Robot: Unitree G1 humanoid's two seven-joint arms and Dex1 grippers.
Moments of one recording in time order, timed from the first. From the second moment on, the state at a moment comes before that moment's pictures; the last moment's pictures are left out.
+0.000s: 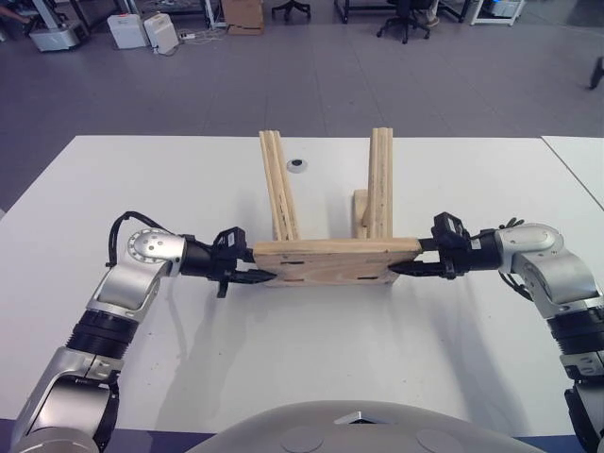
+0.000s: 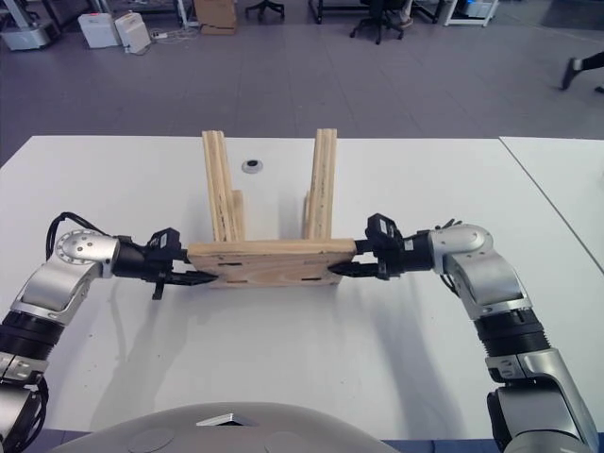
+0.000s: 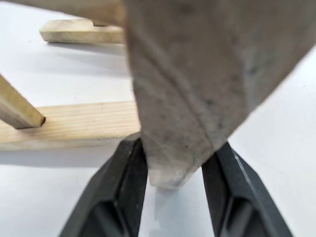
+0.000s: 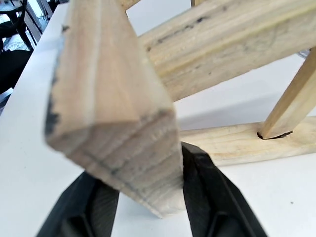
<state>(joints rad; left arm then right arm) -0.26 0.71 -0.17 0.06 -0.31 0.25 -1.32 -0.30 -0.75 0.11 0.06 0.41 0.42 1.35</state>
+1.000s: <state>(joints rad) -0.67 1.00 -0.17 0.49 -1.99 1.45 -0.45 -0.73 -0.98 0.28 0.62 1.86 1.49 0.73</state>
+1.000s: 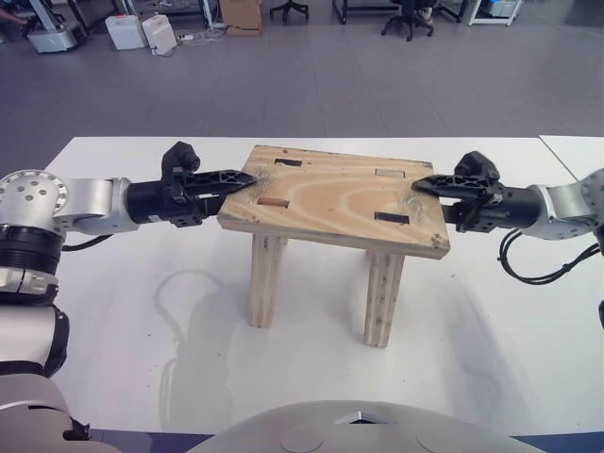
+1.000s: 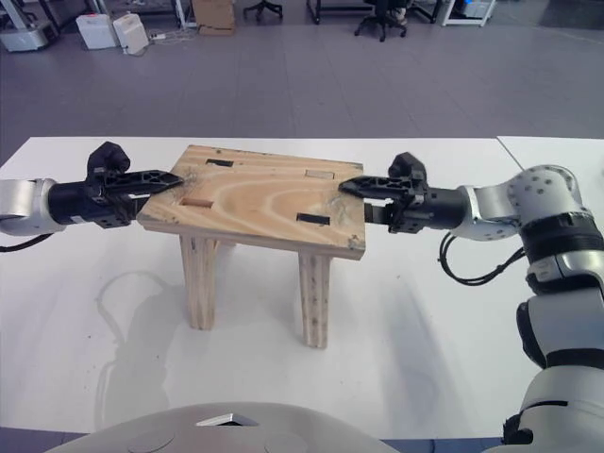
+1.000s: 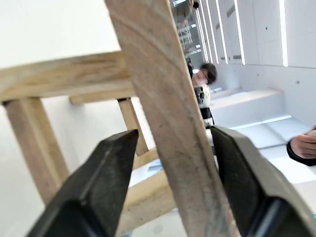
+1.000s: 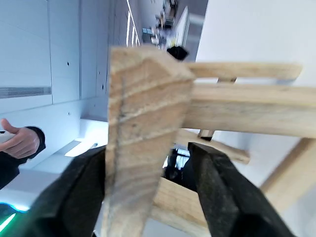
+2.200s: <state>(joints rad) -0.37 0.41 0.11 0.39 -0.26 0.06 -0.07 -0.48 -0.54 -0.28 0.89 0.42 -0.27 0.47</state>
